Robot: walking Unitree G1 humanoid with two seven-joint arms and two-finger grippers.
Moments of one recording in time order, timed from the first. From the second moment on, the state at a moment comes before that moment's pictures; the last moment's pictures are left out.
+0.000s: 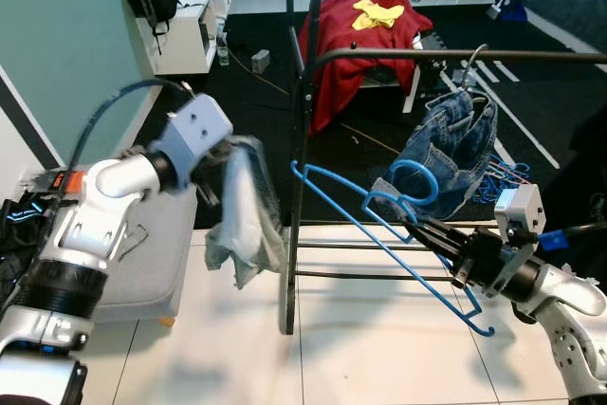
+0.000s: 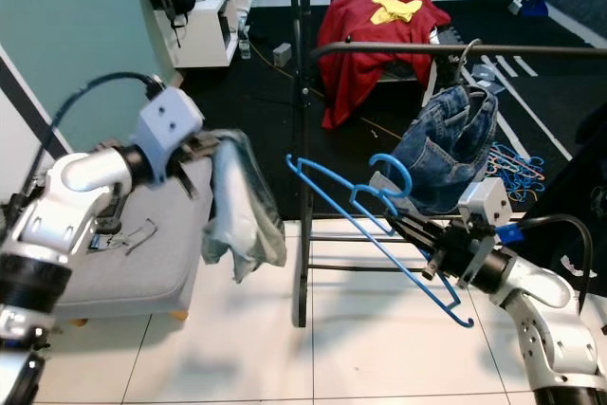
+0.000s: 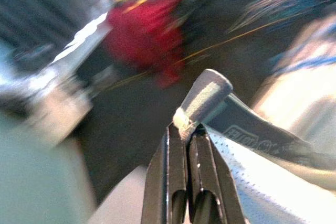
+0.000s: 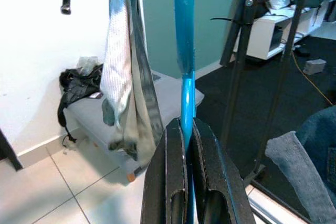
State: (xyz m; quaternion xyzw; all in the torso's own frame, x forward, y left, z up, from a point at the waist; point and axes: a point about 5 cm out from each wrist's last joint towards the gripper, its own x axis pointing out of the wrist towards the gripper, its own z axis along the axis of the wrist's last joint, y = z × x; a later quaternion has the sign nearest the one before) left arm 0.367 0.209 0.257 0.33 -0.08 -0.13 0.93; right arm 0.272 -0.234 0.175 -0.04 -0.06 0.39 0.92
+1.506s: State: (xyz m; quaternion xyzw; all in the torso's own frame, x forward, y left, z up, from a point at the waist) left arm 0.322 0.174 0.201 0.35 -0.06 -0.51 0.78; right arm 0.263 -0.220 0.161 -0.03 -0.03 0.43 0.90
